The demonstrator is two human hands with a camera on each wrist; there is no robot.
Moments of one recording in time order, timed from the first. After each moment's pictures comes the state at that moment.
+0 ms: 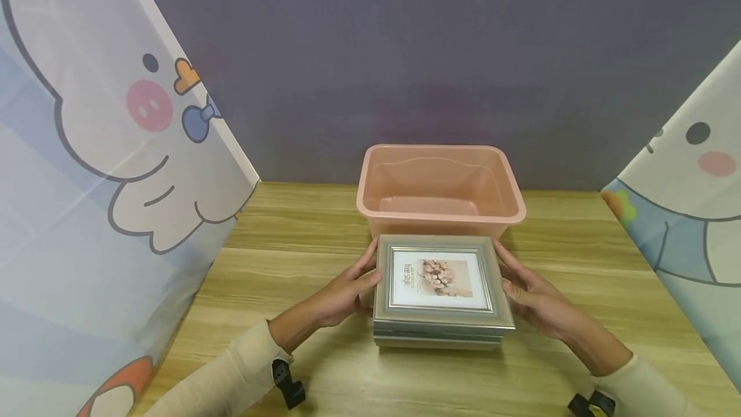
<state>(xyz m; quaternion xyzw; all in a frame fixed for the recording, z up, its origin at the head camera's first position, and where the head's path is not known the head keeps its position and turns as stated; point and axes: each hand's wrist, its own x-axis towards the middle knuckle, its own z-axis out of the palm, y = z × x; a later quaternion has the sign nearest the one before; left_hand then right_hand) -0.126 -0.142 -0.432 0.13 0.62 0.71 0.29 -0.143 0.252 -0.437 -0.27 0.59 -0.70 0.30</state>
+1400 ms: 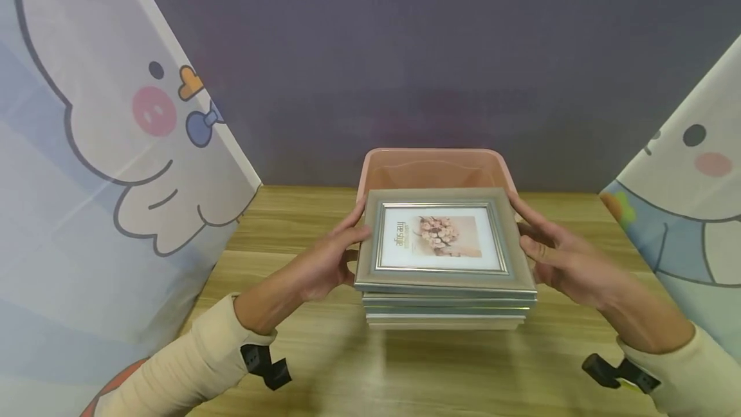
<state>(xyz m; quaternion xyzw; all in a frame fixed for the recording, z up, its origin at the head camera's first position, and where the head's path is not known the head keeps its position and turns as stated) -0.114 -0.134 -0.304 0.05 0.63 0.73 0.26 -0.150 0.254 -0.328 -0.32 0.54 -0.72 0.30</state>
